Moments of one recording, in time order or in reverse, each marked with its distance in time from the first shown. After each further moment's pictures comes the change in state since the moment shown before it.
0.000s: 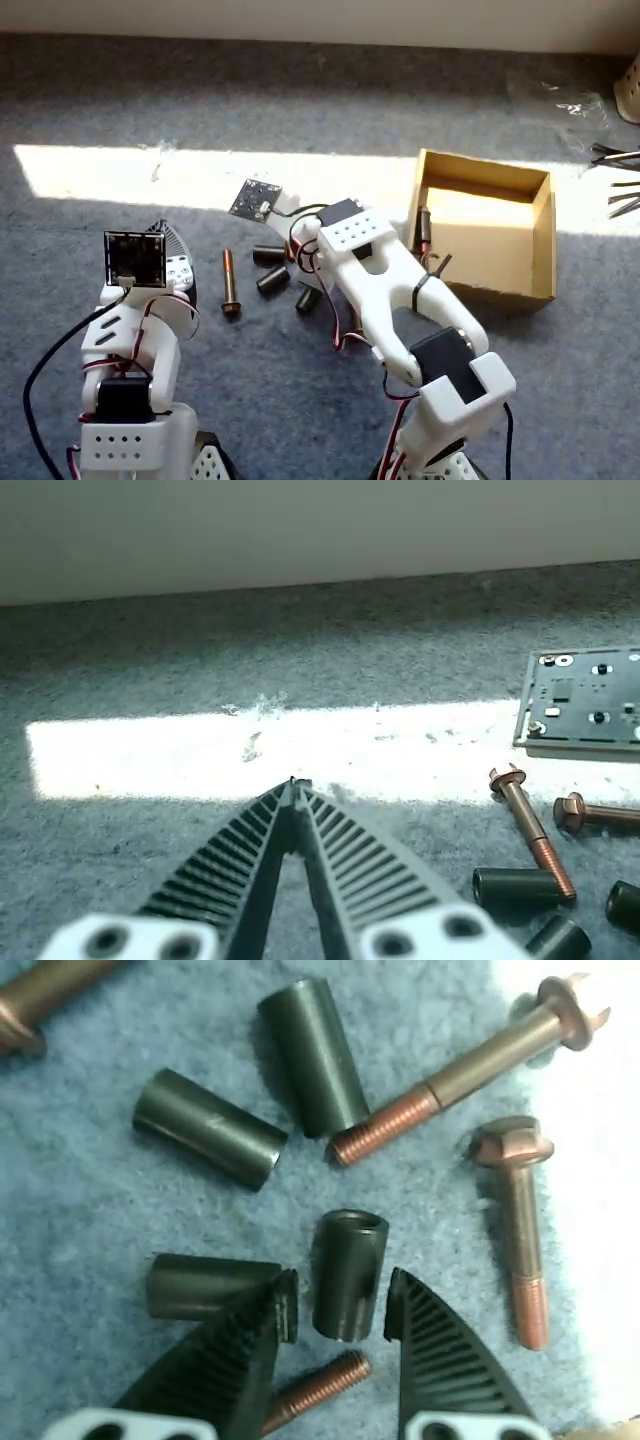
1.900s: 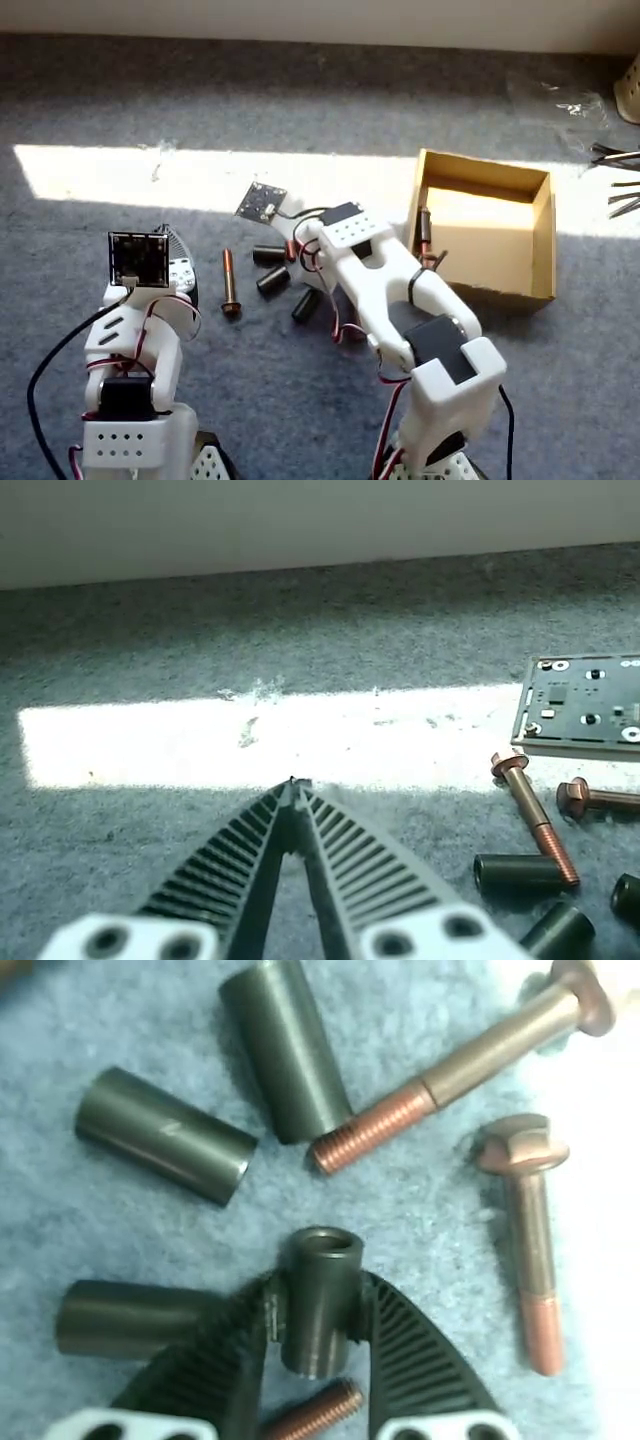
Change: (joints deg) left arm 0.0 0.0 2.1 -0.7 0.0; right arm 1.5 5.5 0.4 -4.1 0.2
